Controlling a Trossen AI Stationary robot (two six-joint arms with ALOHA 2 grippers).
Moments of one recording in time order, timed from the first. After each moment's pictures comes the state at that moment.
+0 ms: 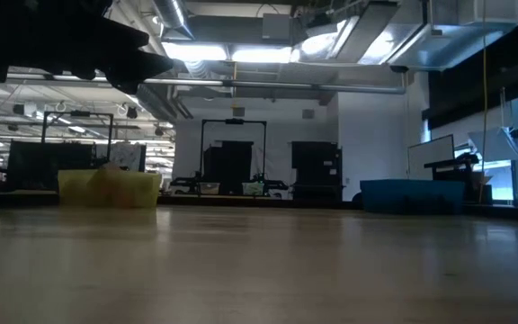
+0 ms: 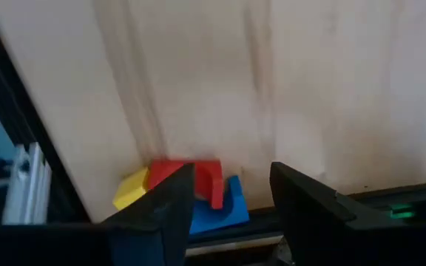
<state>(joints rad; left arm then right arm) -0.25 1.01 0.20 0.73 -0.16 0.03 0.89 1.59 1.22 -1.23 -0.09 1.05</state>
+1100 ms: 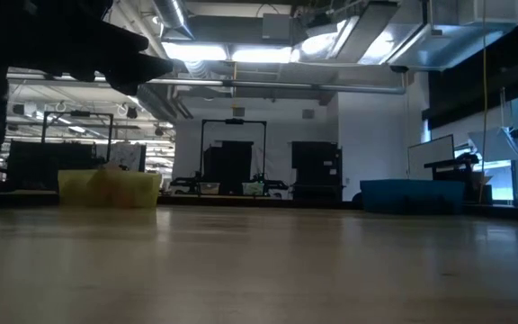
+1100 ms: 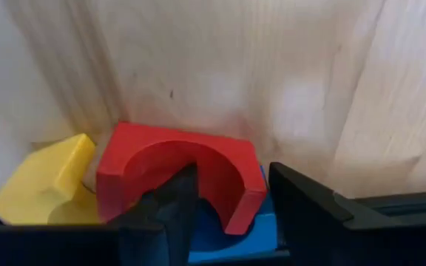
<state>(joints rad) -0.25 1.01 0.20 0.72 -0.16 0.04 1.03 1.71 0.94 -0.95 -0.28 1.07</state>
